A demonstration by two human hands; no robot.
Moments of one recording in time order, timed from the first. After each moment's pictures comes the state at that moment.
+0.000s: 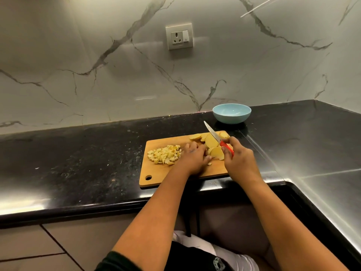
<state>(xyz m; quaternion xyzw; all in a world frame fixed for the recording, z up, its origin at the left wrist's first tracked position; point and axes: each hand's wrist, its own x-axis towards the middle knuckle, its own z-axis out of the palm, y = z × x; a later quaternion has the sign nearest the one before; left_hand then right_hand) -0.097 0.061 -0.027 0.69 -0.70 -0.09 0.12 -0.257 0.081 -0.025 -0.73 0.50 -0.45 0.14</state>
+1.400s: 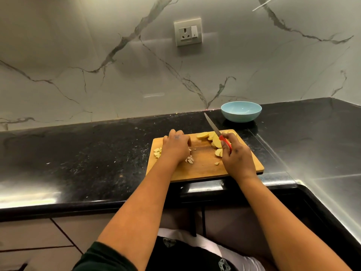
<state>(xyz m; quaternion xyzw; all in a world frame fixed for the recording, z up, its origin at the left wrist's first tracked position) -0.042 0.065 -0.003 0.73 -0.67 0.08 0.13 -0.232 0.047 -0.047 -0.74 0.45 -0.49 0.10</state>
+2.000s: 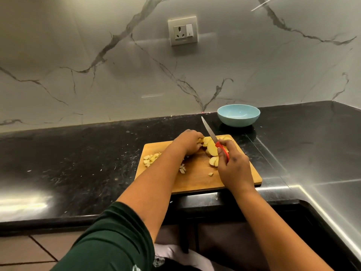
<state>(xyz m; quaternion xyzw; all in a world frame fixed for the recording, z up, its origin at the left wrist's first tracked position) -0.064 -0.032 -0.002 0.68 -0.73 -0.05 0.09 -0.234 0.040 -0.049 -0.72 0.44 -0.52 0.11</state>
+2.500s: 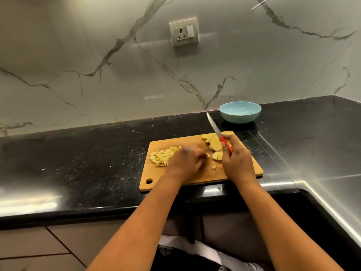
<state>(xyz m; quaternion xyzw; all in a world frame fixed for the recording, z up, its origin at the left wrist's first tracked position) -0.069 0.079 -0.026 0.59 -0.77 0.08 0.23 -0.235 0.050 -0.041 -0.71 0.45 -0.52 0.15</state>
